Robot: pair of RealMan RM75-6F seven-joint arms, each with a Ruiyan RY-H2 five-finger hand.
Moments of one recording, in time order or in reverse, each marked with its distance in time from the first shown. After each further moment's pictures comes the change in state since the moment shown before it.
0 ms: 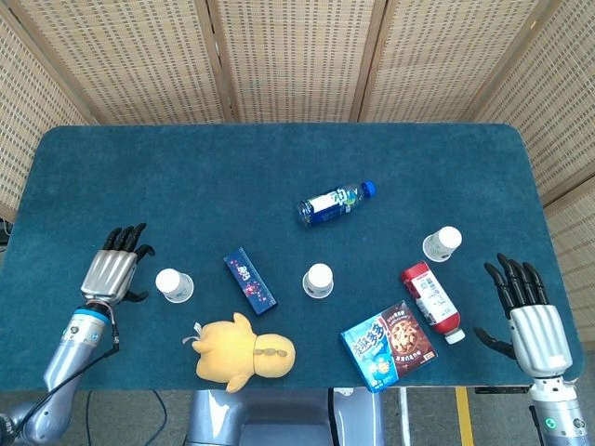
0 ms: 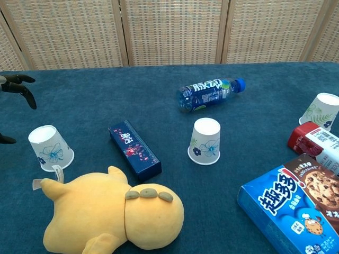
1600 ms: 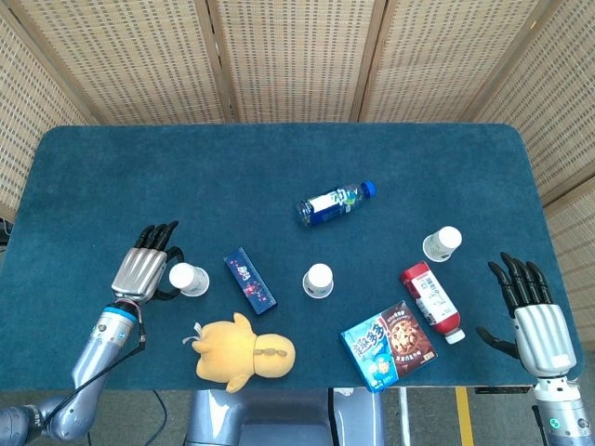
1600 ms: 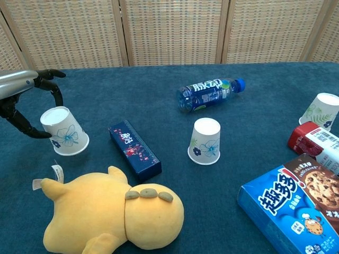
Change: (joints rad) left arm -0.082 -0.072 0.026 -0.039 0.015 0.060 -0.041; right arm -0.001 0.011 0.002 0.000 0.004 0.002 0.033
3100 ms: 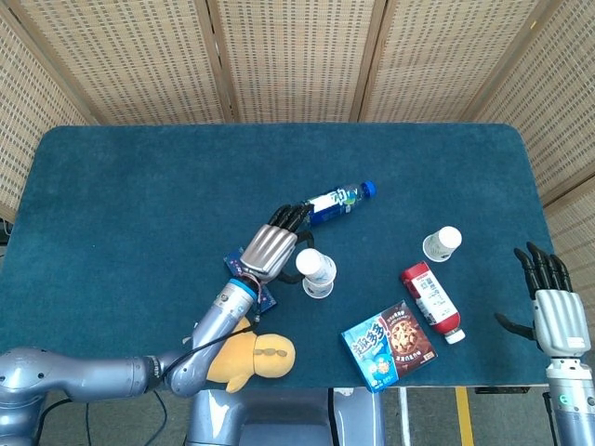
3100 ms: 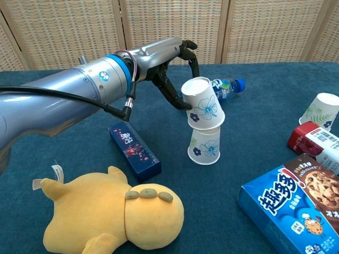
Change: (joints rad) left arm -0.430 -0.394 -0.213 0.195 -0.140 -0.125 0.025; right arm 0.031 -0.027 0.061 0.108 0.179 -0.113 0.083
